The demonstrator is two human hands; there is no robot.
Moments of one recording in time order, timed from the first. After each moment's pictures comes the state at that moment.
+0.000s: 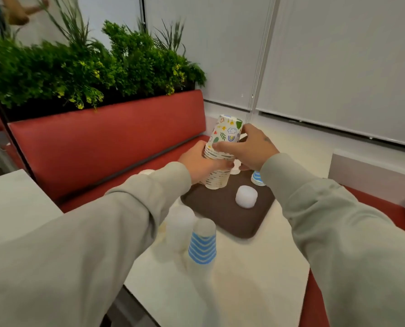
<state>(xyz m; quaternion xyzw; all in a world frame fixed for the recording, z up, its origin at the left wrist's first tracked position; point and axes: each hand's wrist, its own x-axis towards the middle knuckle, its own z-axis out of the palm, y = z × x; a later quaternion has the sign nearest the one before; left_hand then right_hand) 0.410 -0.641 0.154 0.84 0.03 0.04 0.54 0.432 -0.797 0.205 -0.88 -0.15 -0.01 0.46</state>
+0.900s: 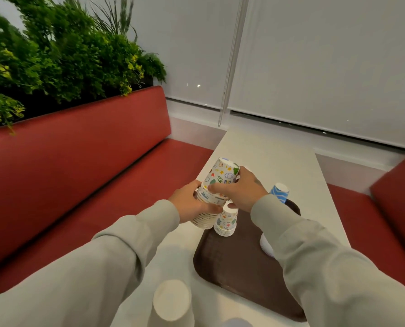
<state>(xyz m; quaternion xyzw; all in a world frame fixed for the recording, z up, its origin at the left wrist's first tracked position) 0.642 -0.479 0.076 0.85 -0.08 -0.12 0.51 0.636 -0.645 0.123 -0.89 0.06 0.01 0.46</state>
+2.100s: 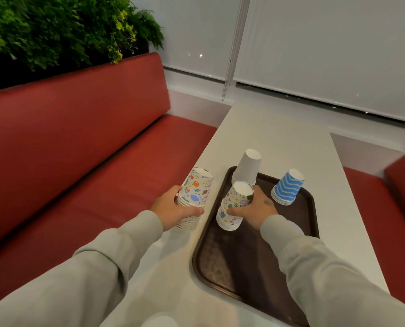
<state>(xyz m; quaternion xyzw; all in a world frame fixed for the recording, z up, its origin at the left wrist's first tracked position) 0.683 -0.458 -0.006 0.83 0.03 -0.13 0.54 0.688 -0.699 0.001 -0.89 0.12 0.07 0.43</state>
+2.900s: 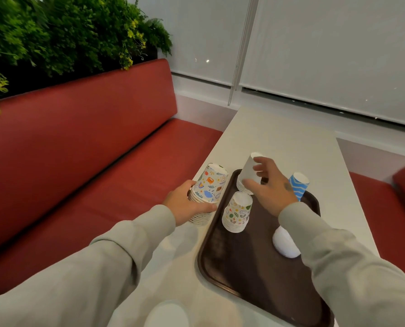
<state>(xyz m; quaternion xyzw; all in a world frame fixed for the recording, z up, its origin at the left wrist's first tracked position) 0.680 -0.468 0.009 0.84 -0.01 -0.10 0.54 0.682 -0.698 0.062 -0.90 0.00 -0.06 0.42</state>
